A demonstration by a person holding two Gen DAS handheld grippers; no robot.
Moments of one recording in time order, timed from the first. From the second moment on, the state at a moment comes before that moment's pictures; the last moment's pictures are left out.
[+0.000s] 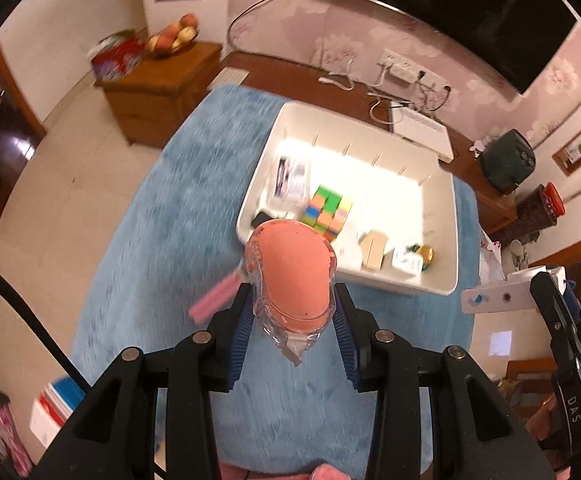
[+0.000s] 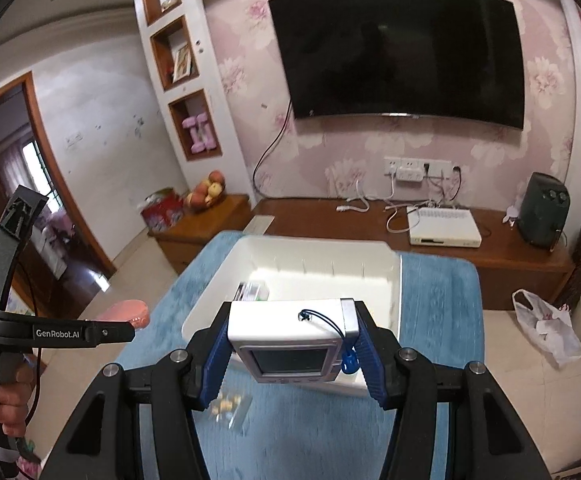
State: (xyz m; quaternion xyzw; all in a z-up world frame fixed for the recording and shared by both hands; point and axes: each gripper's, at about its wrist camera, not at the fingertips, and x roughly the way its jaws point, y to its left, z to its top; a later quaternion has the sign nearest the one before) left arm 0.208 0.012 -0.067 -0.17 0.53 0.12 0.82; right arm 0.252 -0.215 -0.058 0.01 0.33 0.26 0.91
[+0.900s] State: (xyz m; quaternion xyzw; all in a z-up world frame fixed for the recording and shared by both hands) left arm 0.340 0.002 -0.084 -0.06 0.46 0.04 0.89; right arm 0.367 -0.200 -0.094 0.06 0.33 0.17 0.93
